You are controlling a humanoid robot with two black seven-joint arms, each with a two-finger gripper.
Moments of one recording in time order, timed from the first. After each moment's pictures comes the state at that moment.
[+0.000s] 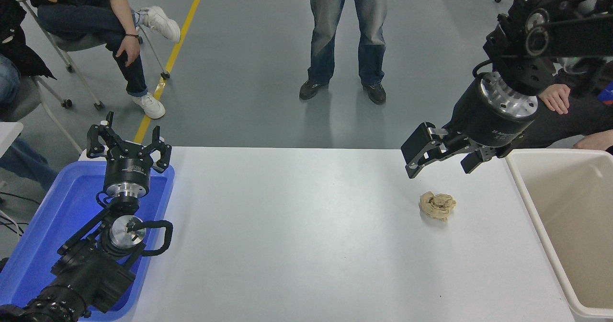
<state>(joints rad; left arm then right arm) -0.54 0.16 -1.09 -0.55 0.03 -0.40 -0.56 2.33 -0.28 -1.21 1.48 -0.17 0.79 0.04</state>
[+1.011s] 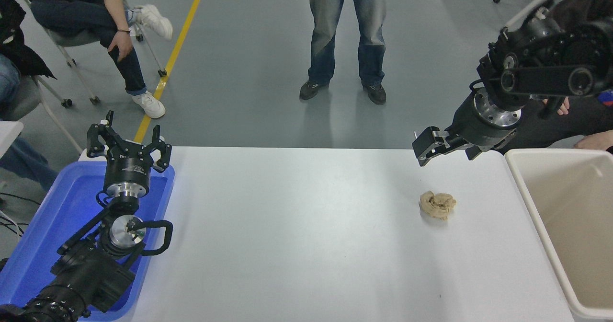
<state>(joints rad) -0.54 0.16 -1.09 -0.55 0.03 -0.40 -0.56 1.89 -0.25 -1.20 1.11 -0.37 0.53 0.04</state>
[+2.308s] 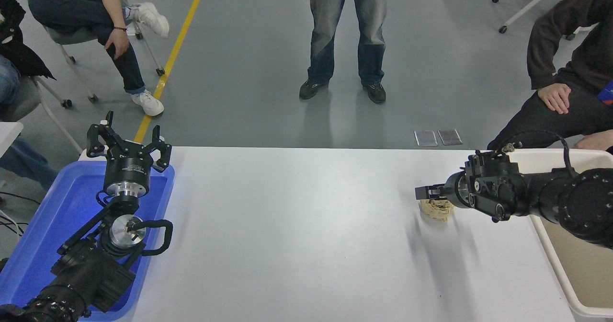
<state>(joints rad) -0.54 0.16 -1.09 -0.55 0.03 -0.40 -0.56 1.12 -0.15 -1.00 0.52 -0.47 0.16 0.04</state>
